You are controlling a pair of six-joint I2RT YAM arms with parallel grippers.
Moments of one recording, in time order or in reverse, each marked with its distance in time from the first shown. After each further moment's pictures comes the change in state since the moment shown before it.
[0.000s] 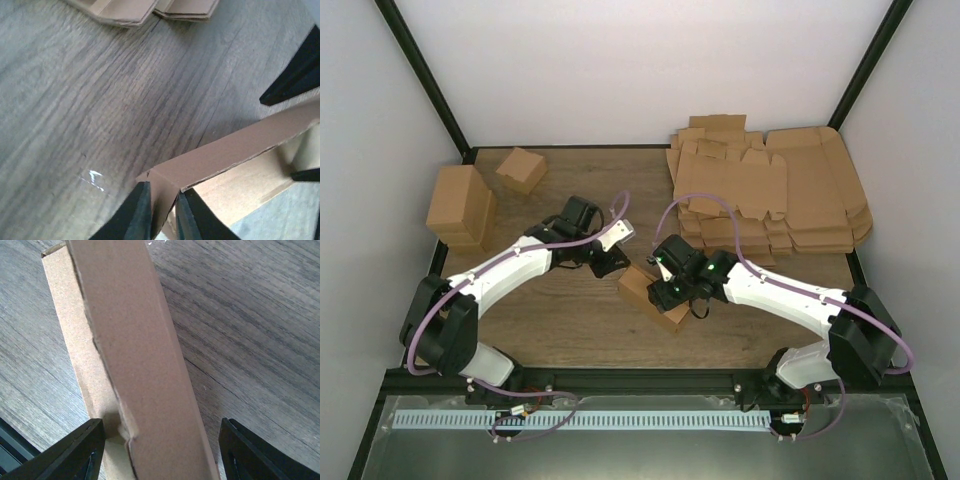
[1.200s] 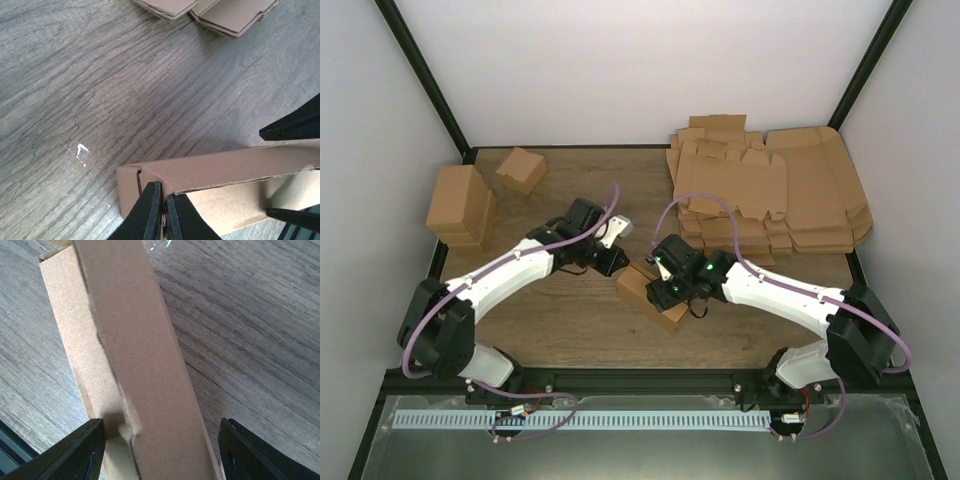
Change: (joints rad) left arm -0.045 -0.006 0.025 -0.040 -0.094 -0.402; right arm 0.000 0.010 0.000 0.020 0.000 0.006
